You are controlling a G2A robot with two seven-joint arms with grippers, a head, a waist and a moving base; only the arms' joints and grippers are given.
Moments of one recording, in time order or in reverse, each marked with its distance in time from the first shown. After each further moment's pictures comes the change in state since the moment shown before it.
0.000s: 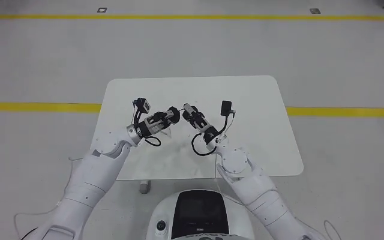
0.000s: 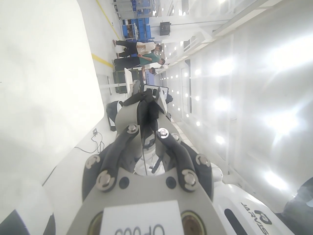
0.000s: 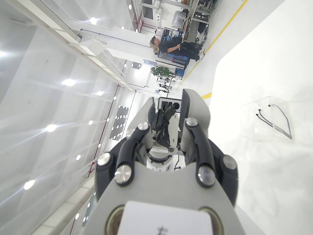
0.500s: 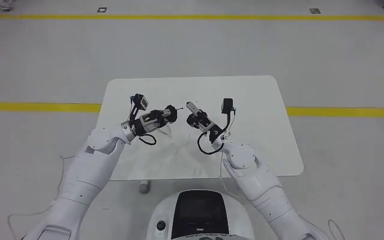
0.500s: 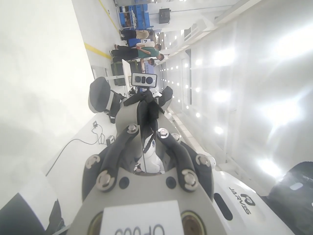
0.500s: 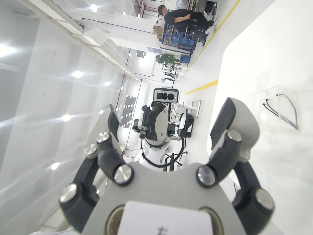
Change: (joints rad) left arm -0.010 0.014 -0.035 -0.030 -0.009 0.050 -0.079; right arm 0.009 0.012 0.049 0.018 0.077 -0.014 0.145
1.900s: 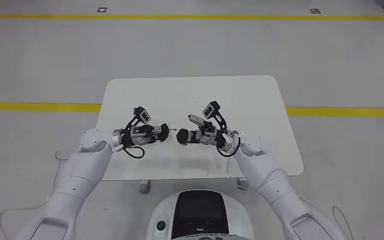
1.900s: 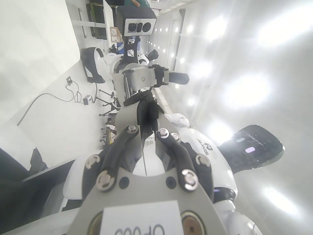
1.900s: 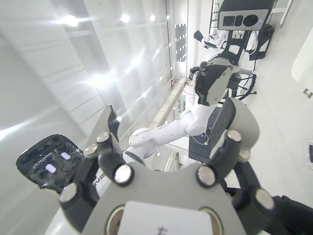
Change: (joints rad) left arm -0.061 0.032 0.033 0.220 -0.212 0.044 -0.470; right arm 0.165 0.012 -0.004 0.301 0.628 -0.036 0.854
